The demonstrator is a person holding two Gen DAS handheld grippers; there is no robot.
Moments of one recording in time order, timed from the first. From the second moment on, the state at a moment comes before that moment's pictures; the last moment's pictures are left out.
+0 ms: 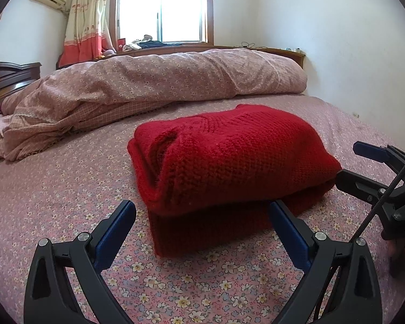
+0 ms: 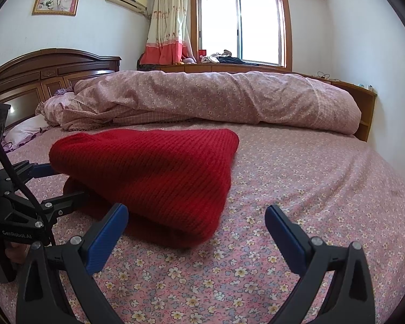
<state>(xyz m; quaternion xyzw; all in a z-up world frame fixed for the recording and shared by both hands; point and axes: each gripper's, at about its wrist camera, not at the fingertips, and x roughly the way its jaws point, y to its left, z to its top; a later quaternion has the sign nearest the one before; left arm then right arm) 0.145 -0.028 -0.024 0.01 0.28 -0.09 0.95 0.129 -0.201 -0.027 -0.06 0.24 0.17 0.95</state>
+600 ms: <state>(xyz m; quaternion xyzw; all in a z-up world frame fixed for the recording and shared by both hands) 0.144 -0.027 -0.024 0.01 0.28 -0.09 0.95 0.132 -0.199 -0.029 -0.06 0.25 0.17 0.95</state>
